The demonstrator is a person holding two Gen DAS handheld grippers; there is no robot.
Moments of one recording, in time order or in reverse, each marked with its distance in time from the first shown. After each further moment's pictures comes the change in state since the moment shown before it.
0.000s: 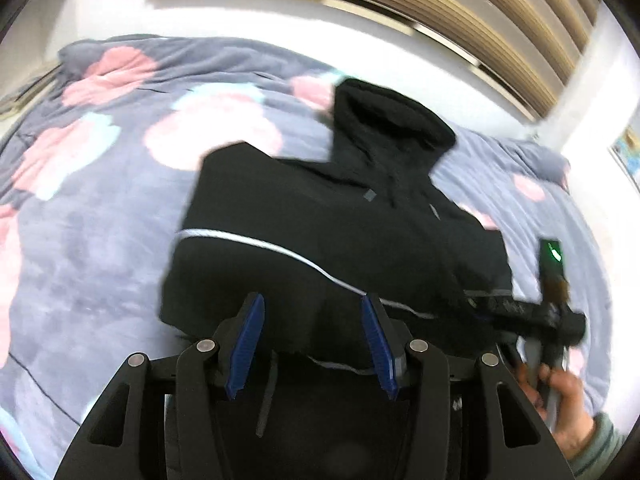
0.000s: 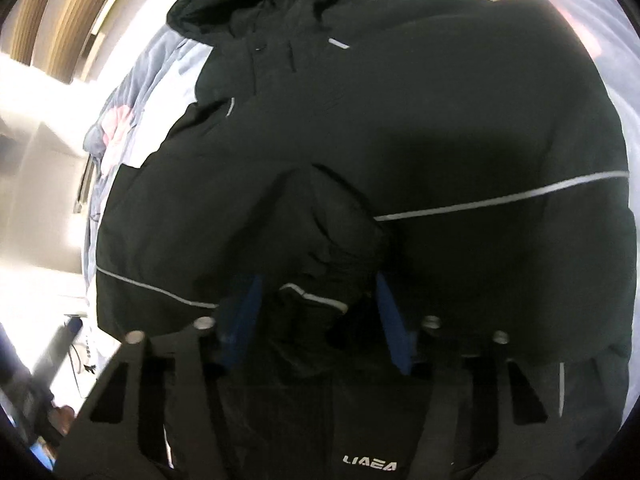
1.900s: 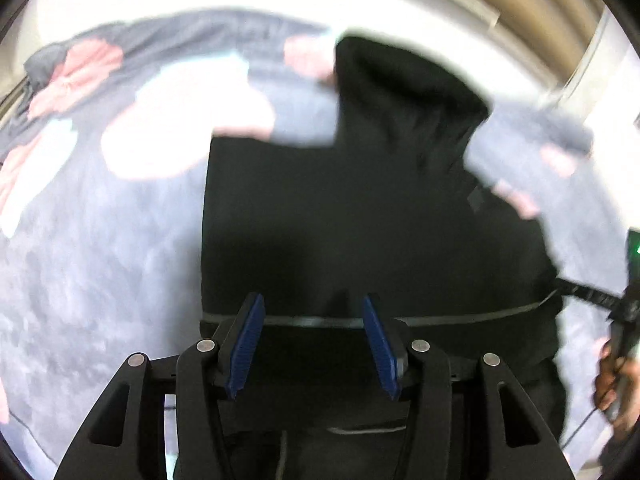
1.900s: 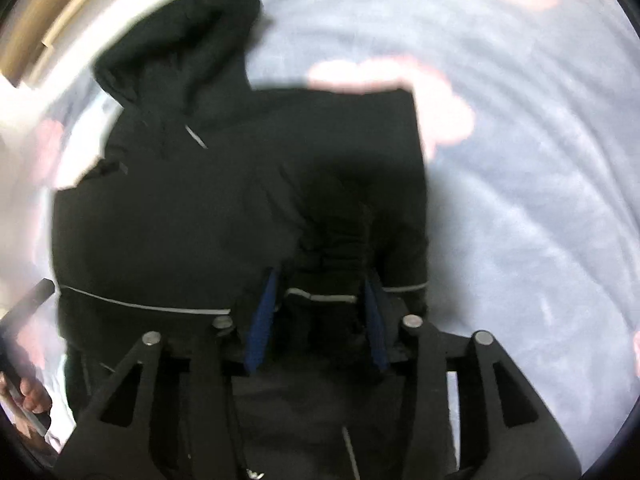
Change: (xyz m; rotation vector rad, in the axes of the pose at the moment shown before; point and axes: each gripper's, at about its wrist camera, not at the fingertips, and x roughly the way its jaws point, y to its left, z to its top) left arm 0.097 -0.019 0.038 0.067 0.085 0.004; right arm -0.097 -0.071 0.033 -0.058 -0.152 -0.304
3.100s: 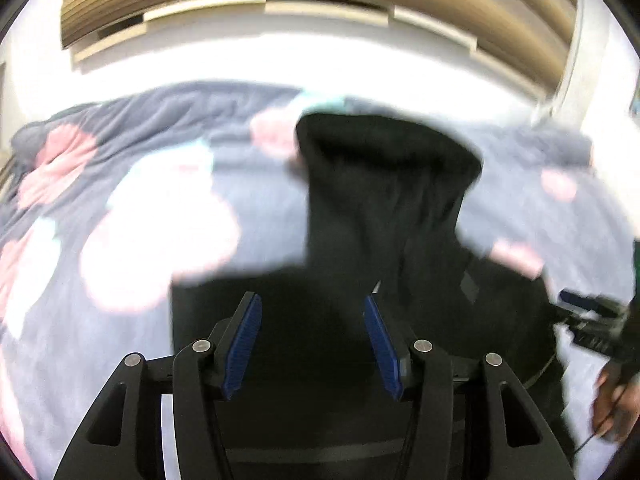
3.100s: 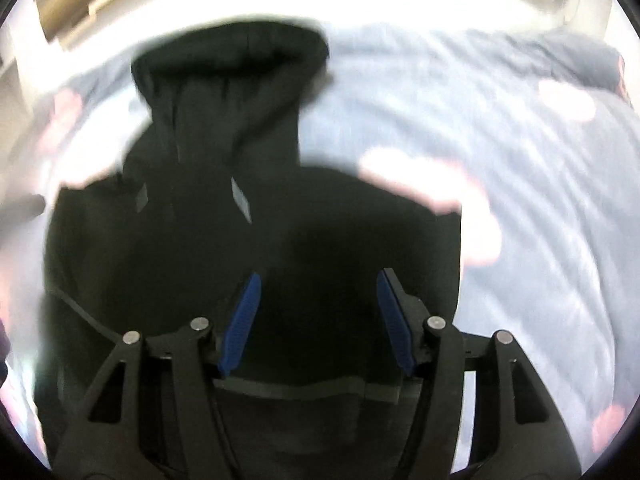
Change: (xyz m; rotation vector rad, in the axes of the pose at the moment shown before) left arm 0.034 -0.048 0.106 0.112 -0.141 0.043; right arm 0.017 0.050 0.073 -0.194 -0.132 -0.033
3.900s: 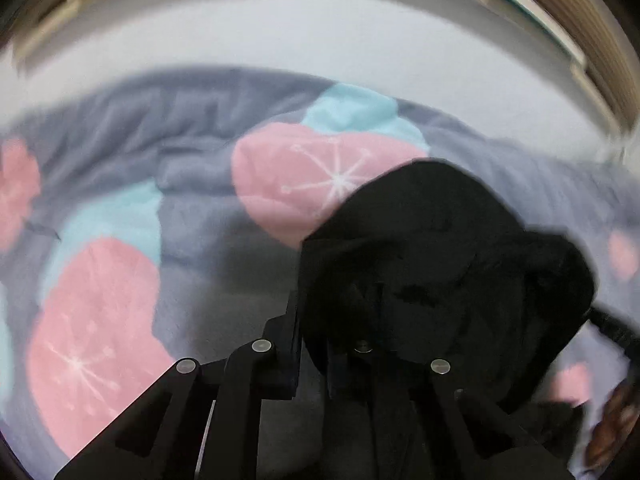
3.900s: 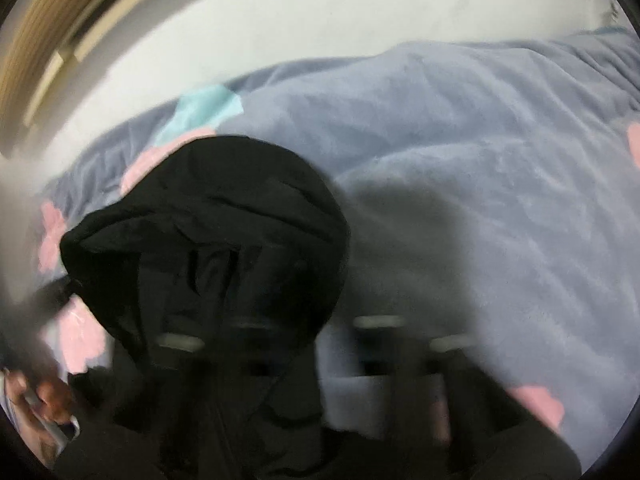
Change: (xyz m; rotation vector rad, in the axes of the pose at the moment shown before) left arm 0.171 0.026 0.135 -0.130 0.106 0.031; right arm 0.120 -0.011 0.156 0.143 -0.011 0.110
